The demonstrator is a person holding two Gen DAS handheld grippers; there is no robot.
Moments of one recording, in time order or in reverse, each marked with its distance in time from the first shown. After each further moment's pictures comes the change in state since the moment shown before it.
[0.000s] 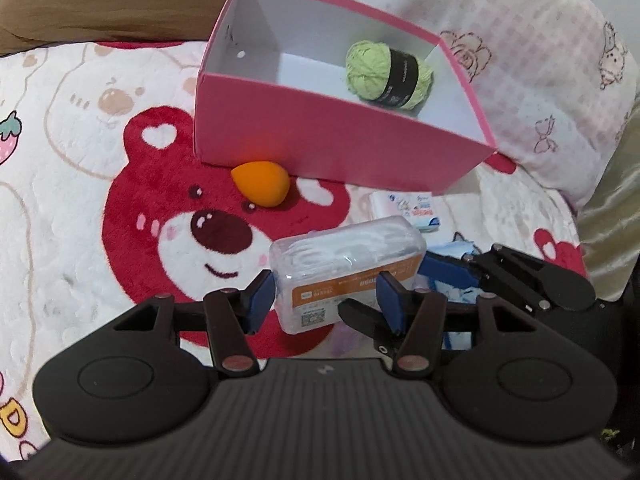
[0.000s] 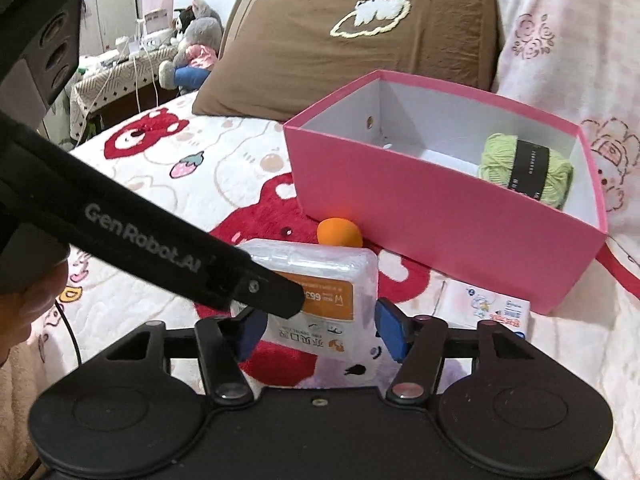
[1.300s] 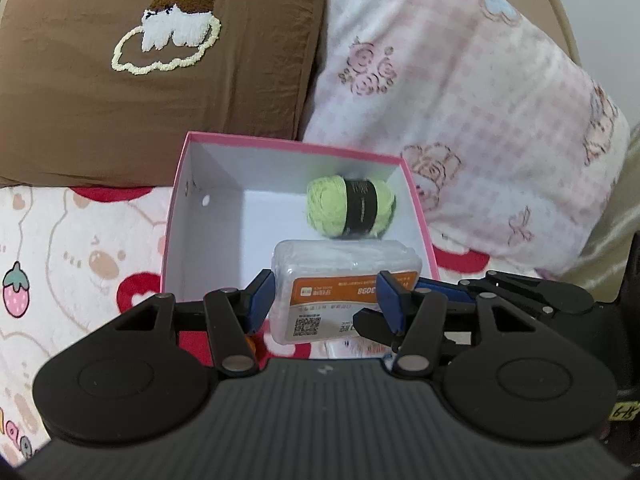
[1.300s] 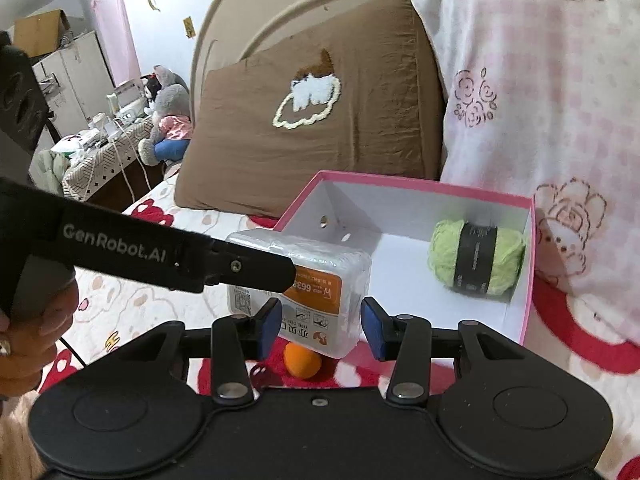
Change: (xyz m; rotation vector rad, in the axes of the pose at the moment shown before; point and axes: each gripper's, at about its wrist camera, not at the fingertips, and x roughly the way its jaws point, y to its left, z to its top) left arm -0.036 -0.063 0.156 0.062 -0.075 0.026; right arm -0.040 -0.087 0.133 0.190 -0.024 0.060
